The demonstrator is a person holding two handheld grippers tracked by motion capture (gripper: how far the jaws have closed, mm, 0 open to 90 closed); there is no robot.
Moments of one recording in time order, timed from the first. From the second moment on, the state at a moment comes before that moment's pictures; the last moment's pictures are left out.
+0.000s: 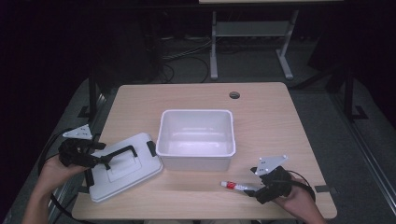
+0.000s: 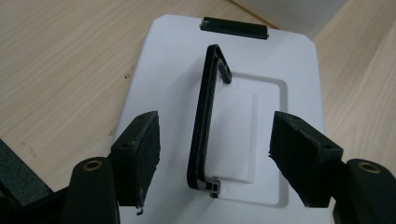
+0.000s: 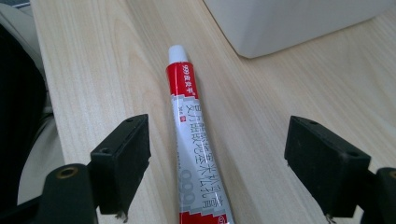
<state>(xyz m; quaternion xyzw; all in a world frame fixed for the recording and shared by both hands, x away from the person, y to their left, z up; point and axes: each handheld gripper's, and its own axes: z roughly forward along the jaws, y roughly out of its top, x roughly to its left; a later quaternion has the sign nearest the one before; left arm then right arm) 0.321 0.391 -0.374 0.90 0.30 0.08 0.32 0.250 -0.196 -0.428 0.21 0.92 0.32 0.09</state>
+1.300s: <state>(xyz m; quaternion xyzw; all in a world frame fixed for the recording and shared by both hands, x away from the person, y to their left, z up) 0.321 0.391 -0.364 0.90 0.30 0.08 0.32 0.256 -0.184 -0.431 0.19 0.94 0.29 0.06</state>
